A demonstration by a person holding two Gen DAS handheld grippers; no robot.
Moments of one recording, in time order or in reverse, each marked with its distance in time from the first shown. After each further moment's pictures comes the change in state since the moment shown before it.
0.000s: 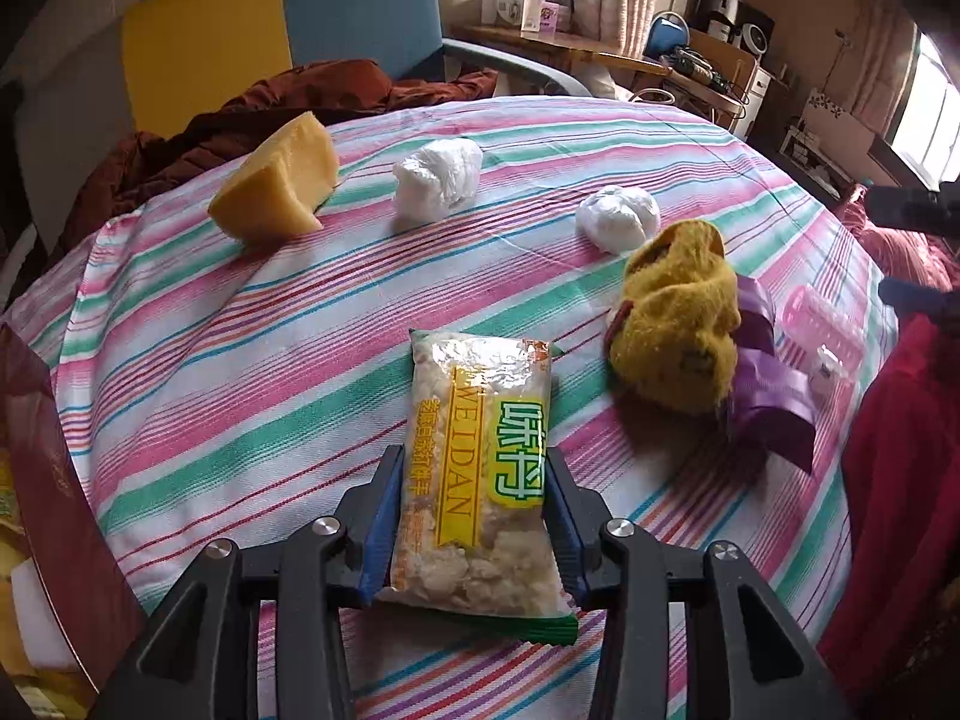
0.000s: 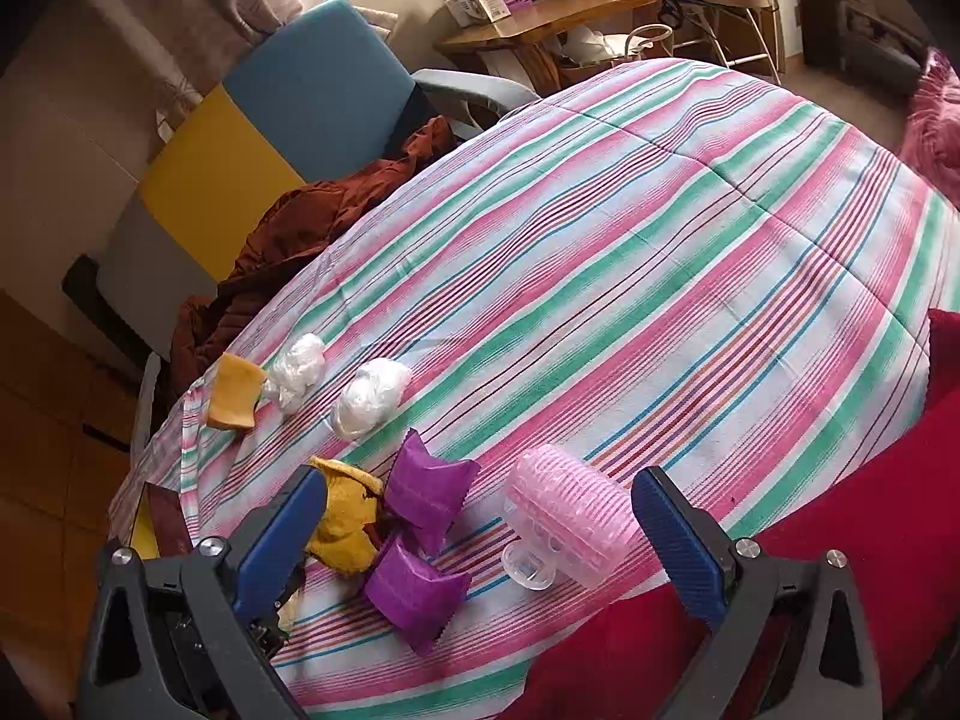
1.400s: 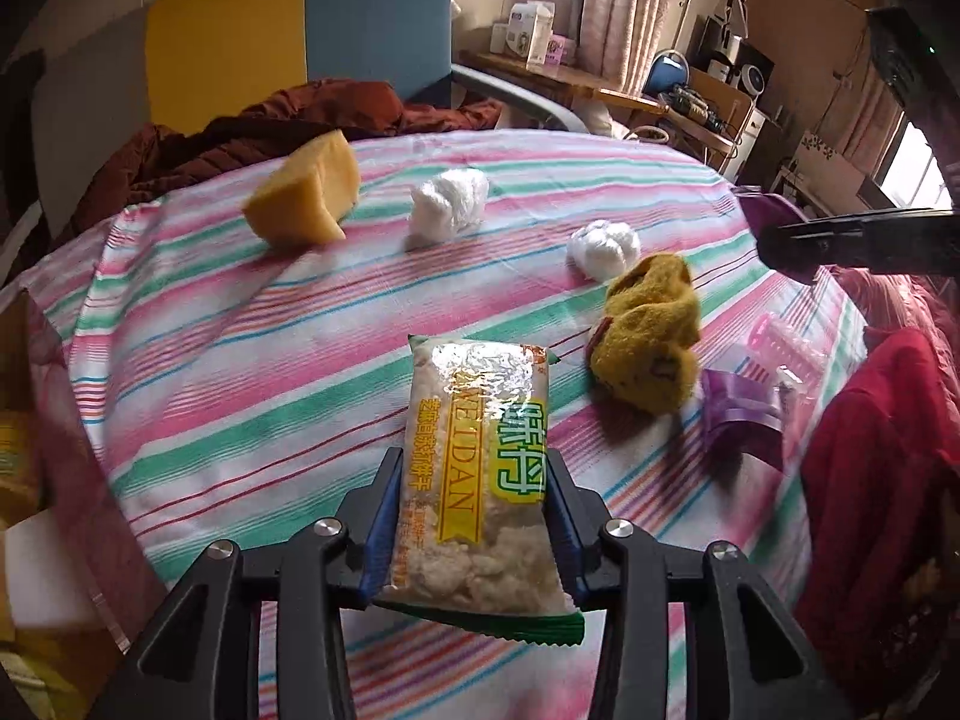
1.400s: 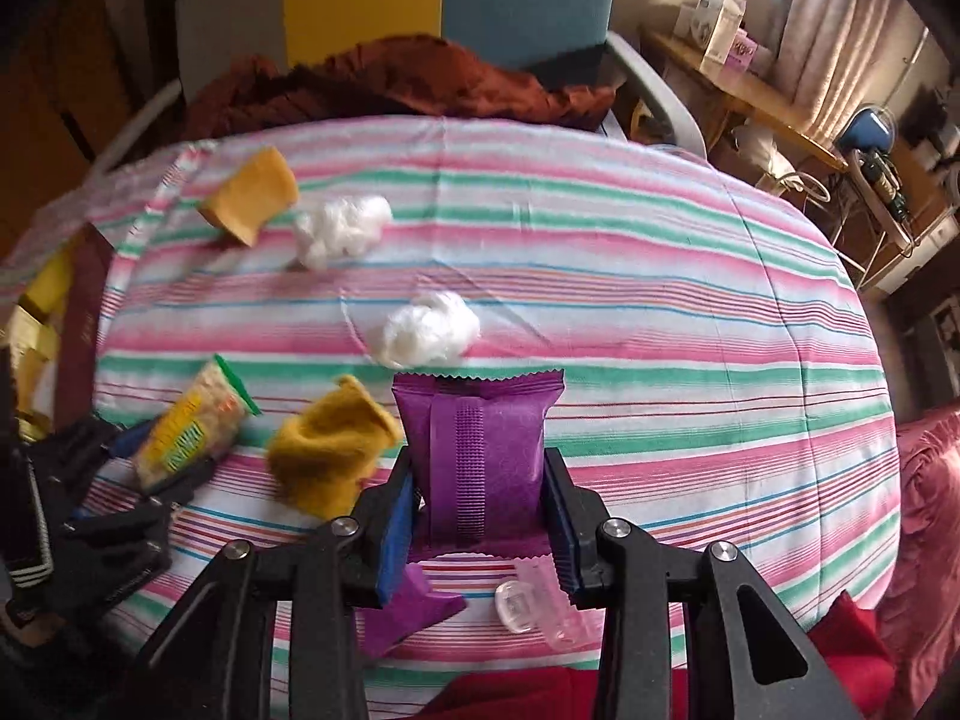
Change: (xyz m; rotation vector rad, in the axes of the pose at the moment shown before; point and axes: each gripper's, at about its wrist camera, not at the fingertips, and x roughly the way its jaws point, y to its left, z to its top) left arm -0.035 0.010 -0.011 -0.064 -0.077 -0.056; right arm 0.011 0.095 0.008 -0.627 0.156 -0.173
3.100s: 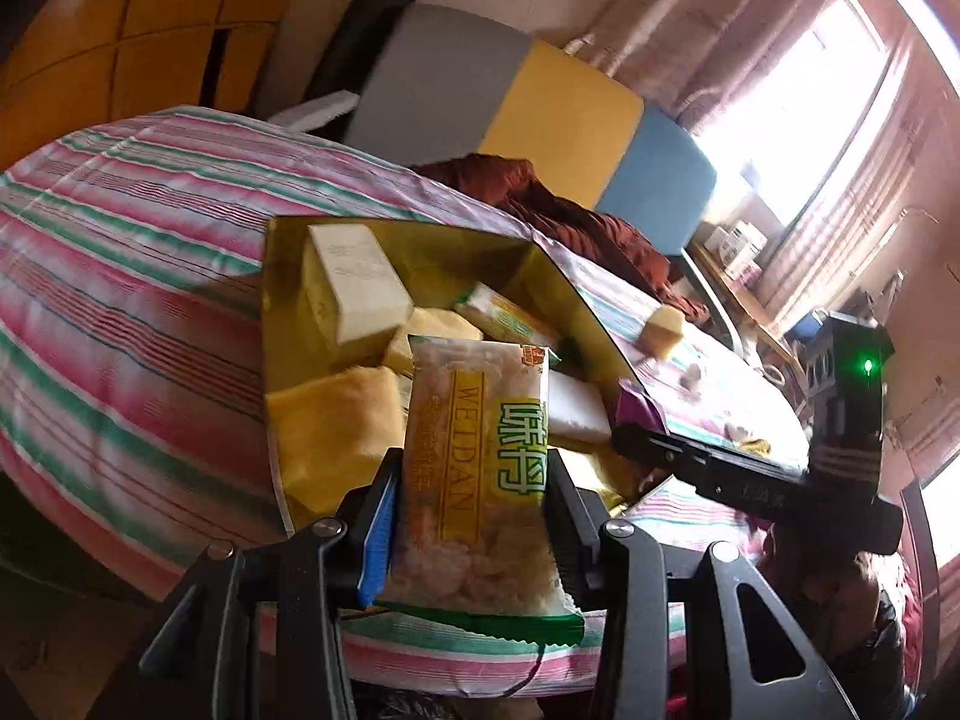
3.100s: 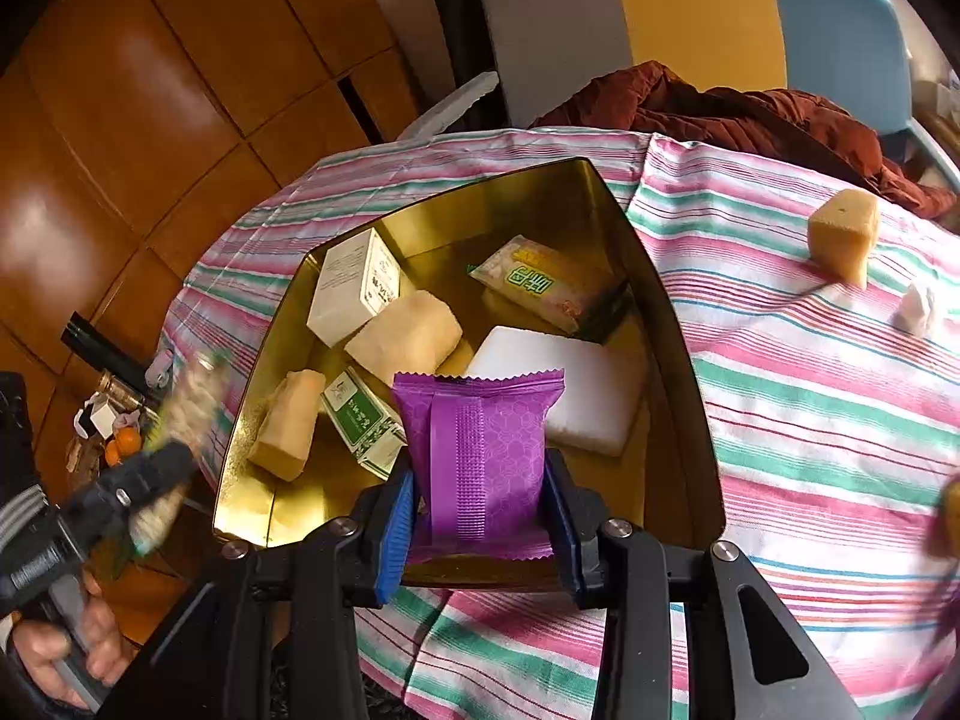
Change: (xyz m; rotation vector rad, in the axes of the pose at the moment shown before) left arm -0.224 0.204 -0.157 -0.612 -0.228 0.132; right arm 0.014 0.338 -0.038 -0.212 -0.085 0.531
